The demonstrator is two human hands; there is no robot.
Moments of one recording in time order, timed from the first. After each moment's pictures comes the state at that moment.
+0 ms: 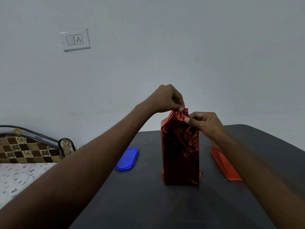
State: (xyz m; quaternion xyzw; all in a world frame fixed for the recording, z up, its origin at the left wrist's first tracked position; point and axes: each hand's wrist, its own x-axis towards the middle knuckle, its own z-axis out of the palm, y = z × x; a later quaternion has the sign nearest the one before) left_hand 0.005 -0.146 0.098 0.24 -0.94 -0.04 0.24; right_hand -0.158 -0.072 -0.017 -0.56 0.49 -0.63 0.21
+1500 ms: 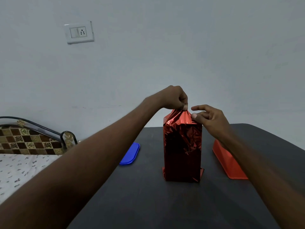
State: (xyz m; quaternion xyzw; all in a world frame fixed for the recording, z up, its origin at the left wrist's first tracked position) left_hand -0.014 -0.175 0.091 0.25 -0.96 -0.03 0.16; right_hand -0.170 -0.075 -0.023 -0.59 0.54 -0.60 0.10
